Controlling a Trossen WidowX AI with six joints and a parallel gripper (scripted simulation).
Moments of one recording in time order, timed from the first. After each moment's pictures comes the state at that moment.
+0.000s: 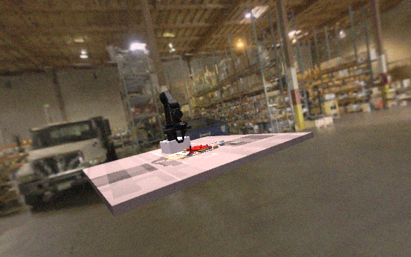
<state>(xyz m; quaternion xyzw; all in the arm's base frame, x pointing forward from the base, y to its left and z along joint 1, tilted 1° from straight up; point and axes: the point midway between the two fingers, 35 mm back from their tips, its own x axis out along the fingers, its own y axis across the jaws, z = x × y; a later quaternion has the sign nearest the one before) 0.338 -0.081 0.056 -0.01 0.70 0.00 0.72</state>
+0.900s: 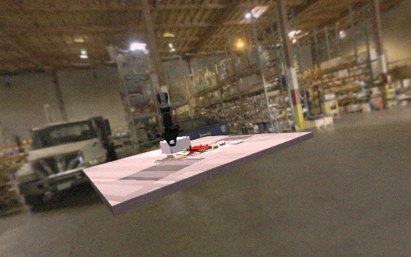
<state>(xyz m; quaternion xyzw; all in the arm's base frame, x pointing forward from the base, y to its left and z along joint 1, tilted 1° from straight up) 0.306 -0.132 0.042 -0.01 0.69 -0.01 0.72</state>
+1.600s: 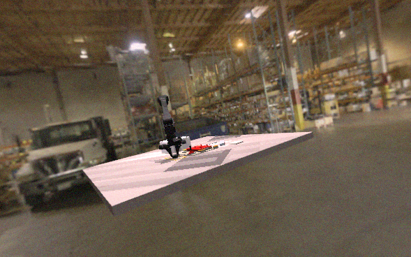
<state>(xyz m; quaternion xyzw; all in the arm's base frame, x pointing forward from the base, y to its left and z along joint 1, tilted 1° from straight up) 0.309 -0.133 -0.042 -0.01 0.69 -0.01 0.72</state>
